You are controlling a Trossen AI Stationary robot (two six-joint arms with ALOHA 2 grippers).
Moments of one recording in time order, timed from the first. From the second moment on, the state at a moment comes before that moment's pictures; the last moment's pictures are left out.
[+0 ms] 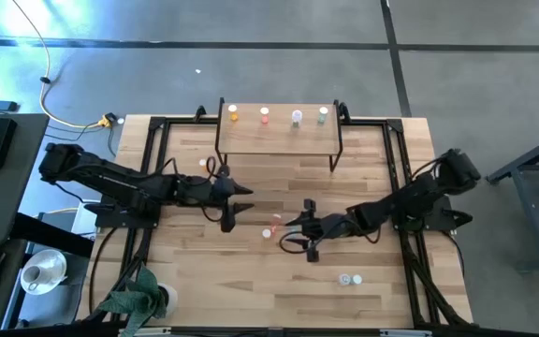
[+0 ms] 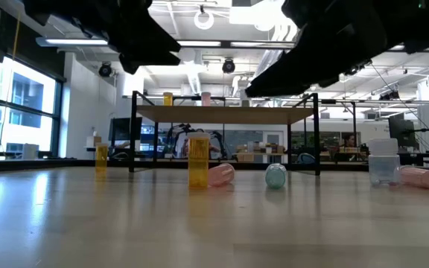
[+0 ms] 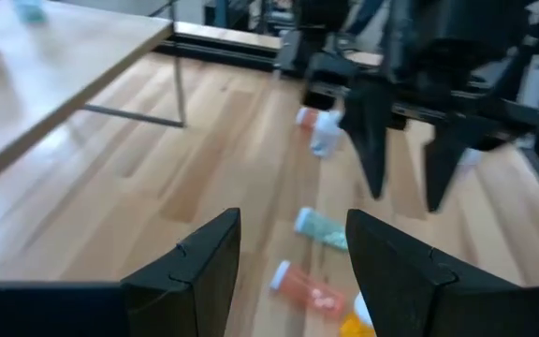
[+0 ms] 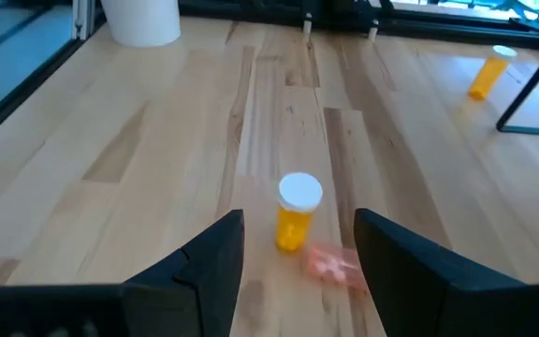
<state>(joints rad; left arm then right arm) -0.02 1.20 0.62 0.18 -0.27 -0.21 0.35 1.61 0.67 0.50 0.30 0.06</state>
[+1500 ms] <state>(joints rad) -0.02 1.17 0.62 0.15 -0.30 -0.21 0.30 2.05 0.85 0.70 0.34 0.13</state>
